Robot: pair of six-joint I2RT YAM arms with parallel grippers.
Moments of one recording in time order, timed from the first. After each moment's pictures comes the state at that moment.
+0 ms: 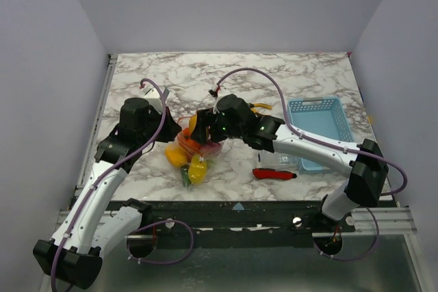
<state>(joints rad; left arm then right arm) -0.32 0.87 0.92 -0.60 0.24 -0.30 1.00 1.58 1.29 -0.24 0.02 0.60</state>
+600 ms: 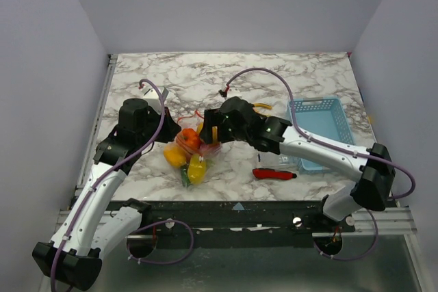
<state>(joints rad) -0.32 0.85 0.92 -0.60 0.24 -0.30 1.02 1.56 1.31 -0.37 0.18 0.63</state>
